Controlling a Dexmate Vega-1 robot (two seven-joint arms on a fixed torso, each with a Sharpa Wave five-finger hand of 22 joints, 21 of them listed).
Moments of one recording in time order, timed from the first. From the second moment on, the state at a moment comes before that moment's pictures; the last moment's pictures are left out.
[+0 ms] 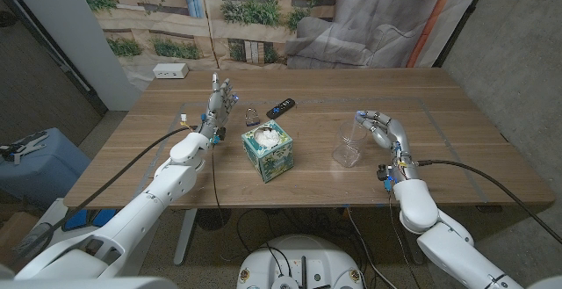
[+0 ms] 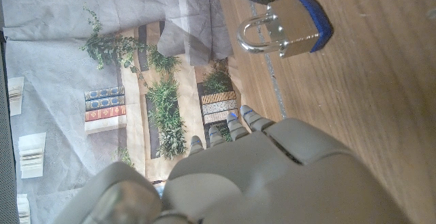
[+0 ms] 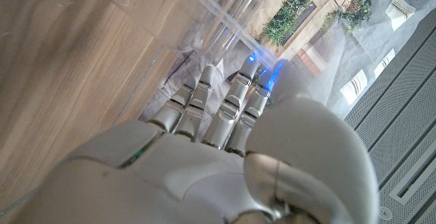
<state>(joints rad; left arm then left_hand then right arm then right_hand) 0.84 0.51 0.37 -1.30 -0.65 -0.29 -0.03 0.00 0.06 -0.20 0.16 0.33 -0.17 -0.22 0.20 0.21 -0.14 -0.14 0.21 0.20 -0.06 -0.04 0.19 0.19 -0.04 -0.04 0.22 0.20 -1.37 -0.56 -0.27 -1.88 0.10 0.26 -0.50 0.94 0.09 0.28 -0.16 0.20 0.90 -0.22 0.45 0.19 1.02 -0.22 0.22 0.27 0.45 -0.04 0.48 0.26 0.37 -0.04 0.19 0.17</state>
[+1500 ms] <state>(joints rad) 0.84 0.51 0.37 -1.30 -0.65 -0.29 -0.03 0.00 0.06 -0.20 0.16 0.33 -0.17 -0.22 0.20 0.21 -0.14 -0.14 0.21 0.20 -0.06 -0.04 0.19 0.19 -0.04 -0.04 0.22 0.20 -1.37 -0.54 -0.27 -1.86 0.11 0.28 -0.54 1.01 0.10 0.29 -0.17 0.20 0.95 -0.22 0.46 0.20 1.07 -0.22 0.26 0.31 0.51 -0.05 0.52 0.28 0.39 -0.04 0.19 0.17</state>
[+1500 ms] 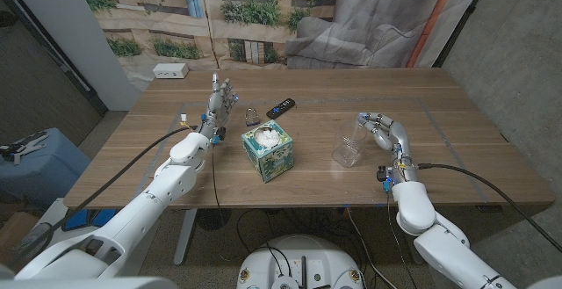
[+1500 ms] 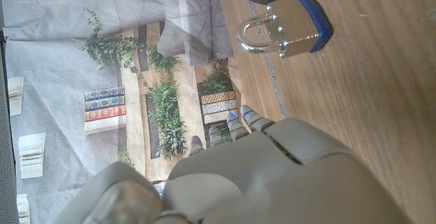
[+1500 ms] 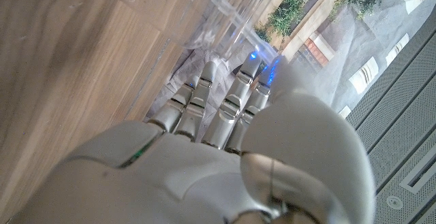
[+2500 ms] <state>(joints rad) 0.84 0.51 0.37 -1.30 -0.65 -0.29 -0.03 0.00 0.06 -0.20 0.16 0.33 -0.17 -0.22 0.20 0.21 -0.14 -0.14 0.21 0.20 -0.06 -0.04 0.19 0.19 -0.04 -0.04 0.22 0.20 -1.39 -0.50 -0.26 -1.84 0.07 0.33 -0.59 1.07 0.09 0.29 -0.18 0.21 0.98 -0.21 0.47 0.20 1.11 -0.22 0.29 0.34 0.55 -0.06 0.55 0.30 0.42 -0.05 0.19 0.17</state>
